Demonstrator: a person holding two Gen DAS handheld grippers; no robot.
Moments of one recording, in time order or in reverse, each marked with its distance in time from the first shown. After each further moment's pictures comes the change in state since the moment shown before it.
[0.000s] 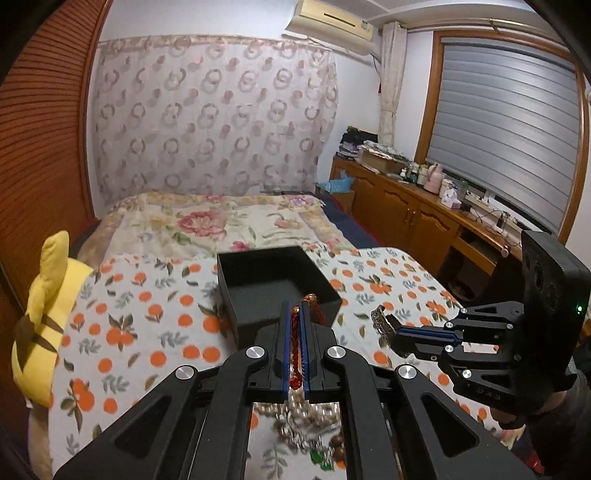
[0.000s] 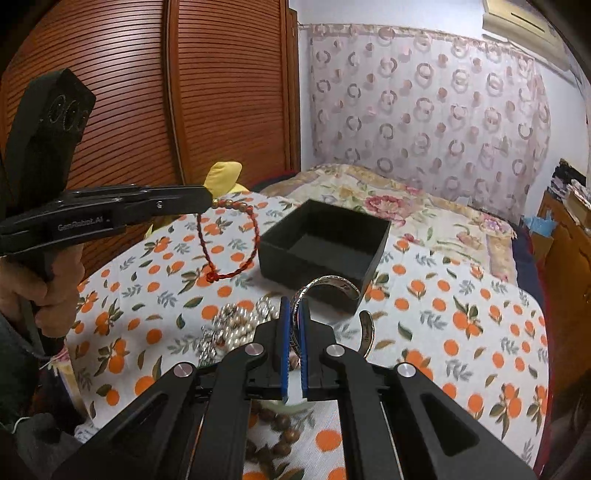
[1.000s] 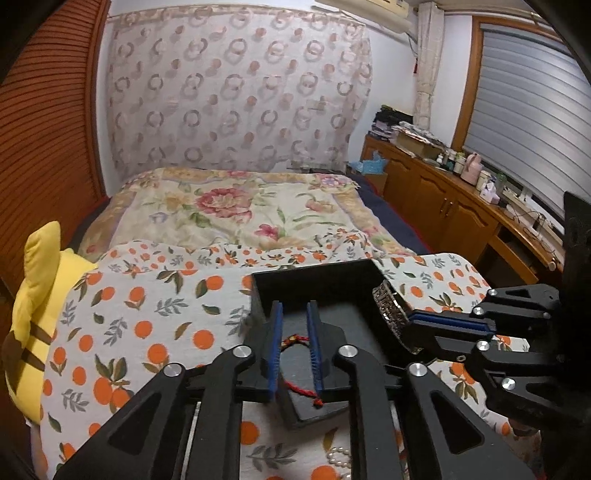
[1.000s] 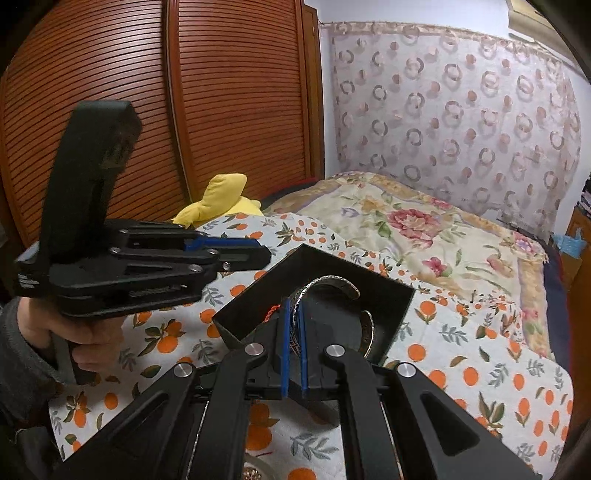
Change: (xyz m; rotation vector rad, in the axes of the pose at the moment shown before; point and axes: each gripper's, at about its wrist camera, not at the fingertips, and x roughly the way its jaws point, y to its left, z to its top) left arm 0.108 0.051 0.029 -0.058 0.105 0.091; right arm 0.098 -0.037 0.067 -0.037 0.002 0.109
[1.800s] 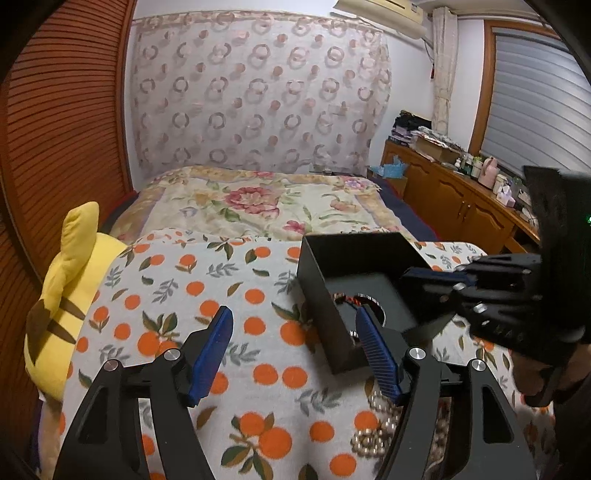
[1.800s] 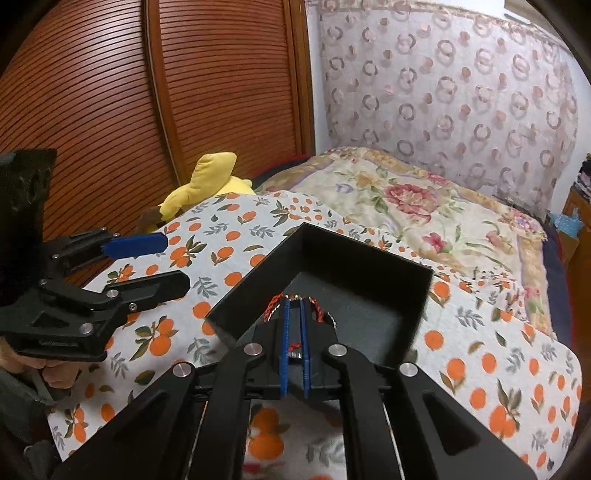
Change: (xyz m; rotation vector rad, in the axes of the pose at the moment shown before) left arm -0.040 0.025 -0.039 -0.018 -0.023 0.078; right arm 0.023 0.012 0.000 0.043 0.077 -0.039
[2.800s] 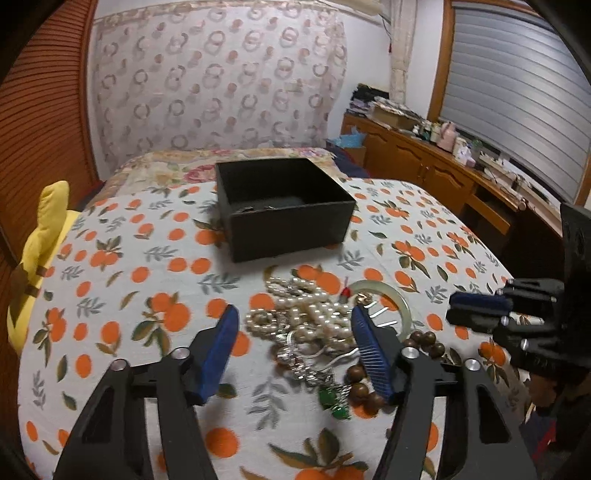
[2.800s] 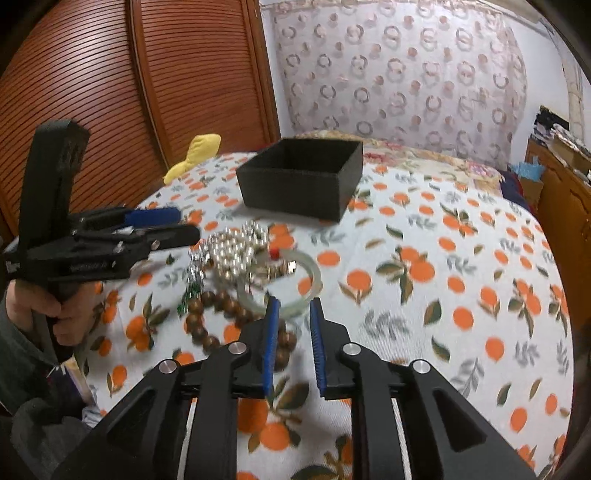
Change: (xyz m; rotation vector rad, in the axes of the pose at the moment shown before) left arm -0.038 -0.070 -0.077 0.093 0.087 -0.121; right arm -0.111 0.027 -0.156 0.150 0.013 -0.090
